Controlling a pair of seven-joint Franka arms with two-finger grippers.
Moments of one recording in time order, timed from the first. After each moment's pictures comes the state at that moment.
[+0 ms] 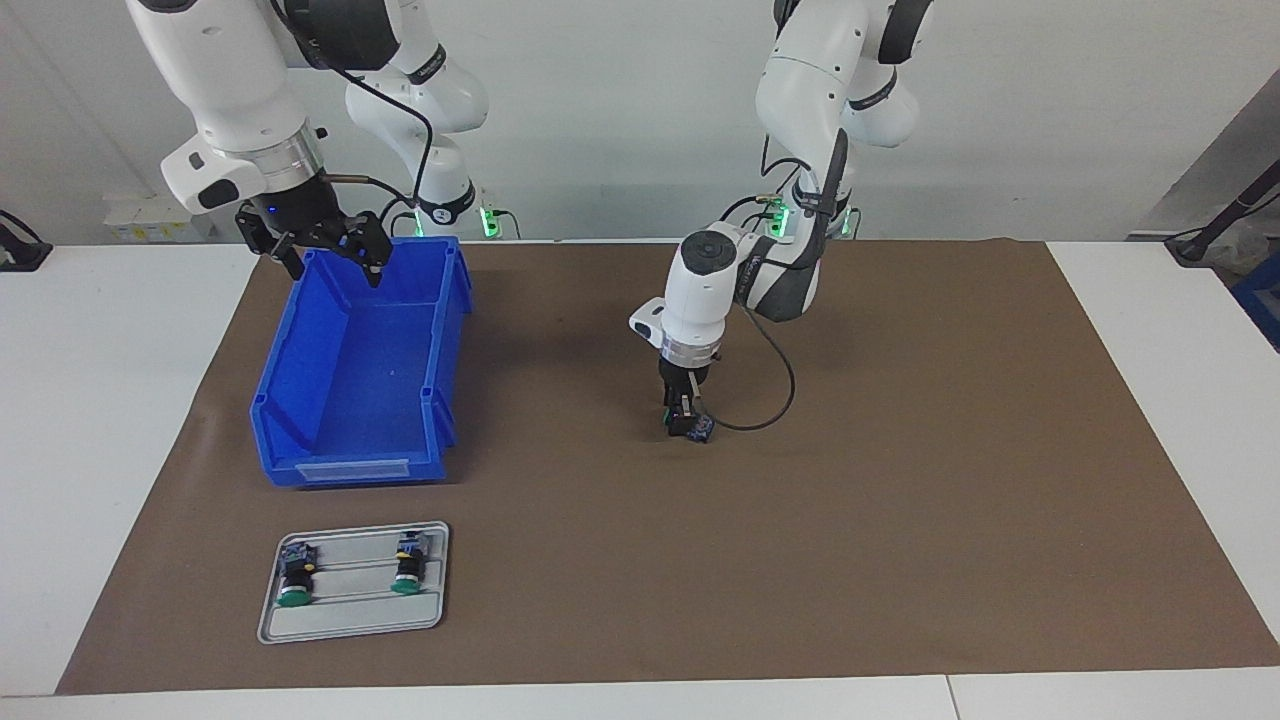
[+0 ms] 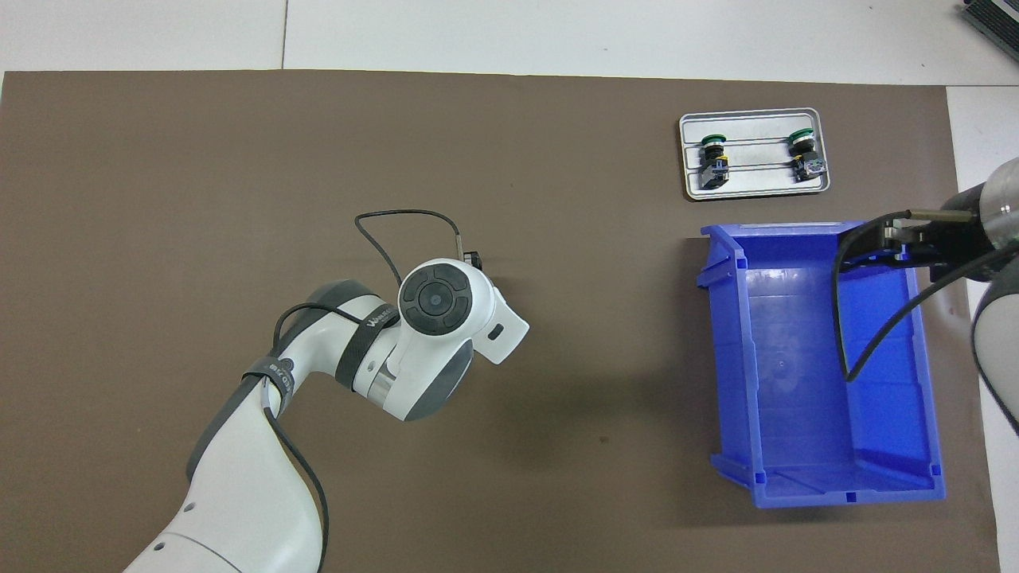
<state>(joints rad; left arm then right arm) -0.67 0.41 0.01 -1.93 -0.02 2.49 0.93 0.02 0.00 0.04 -1.59 -0.04 1.56 0.19</state>
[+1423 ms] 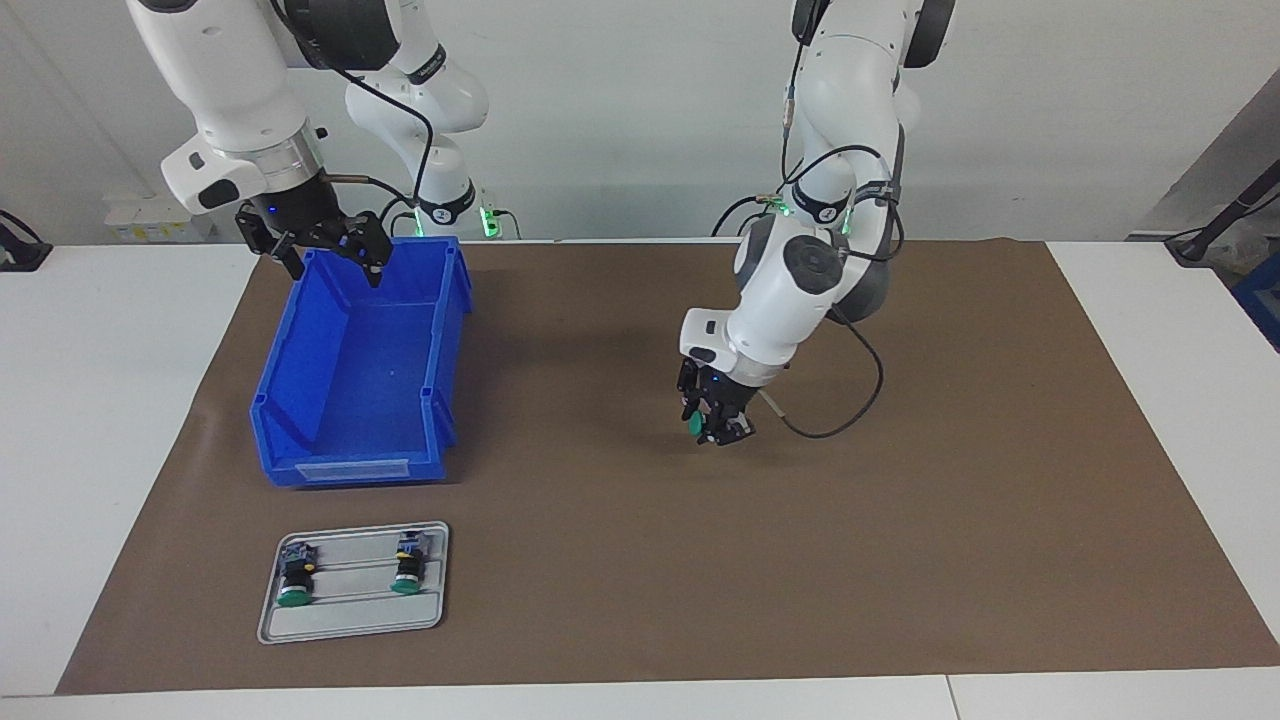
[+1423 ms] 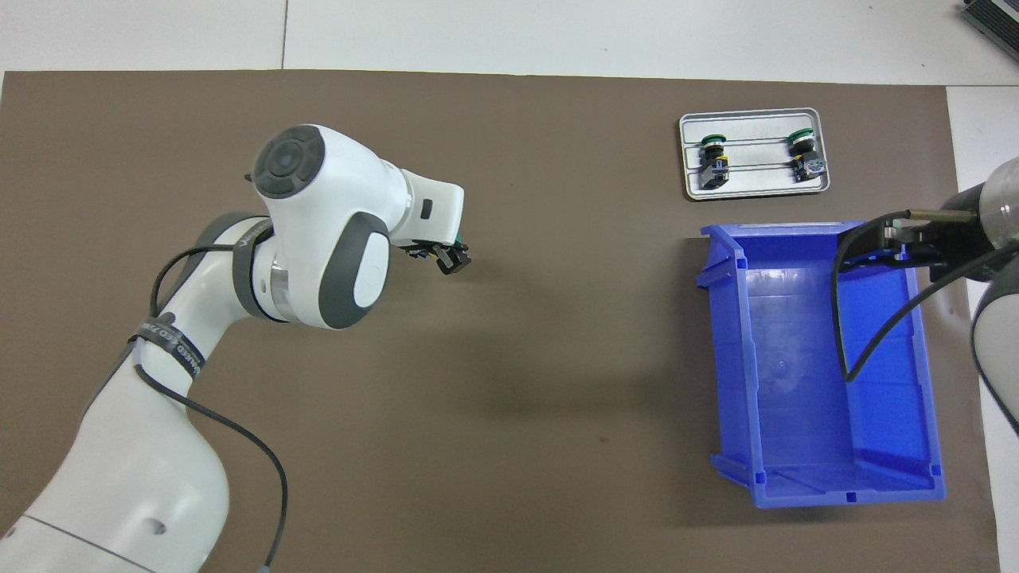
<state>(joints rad) -0.47 0.41 0.03 -1.65 -0.45 2.20 0.78 0.02 0.00 0.04 -1.59 -0.04 1.56 0.19</state>
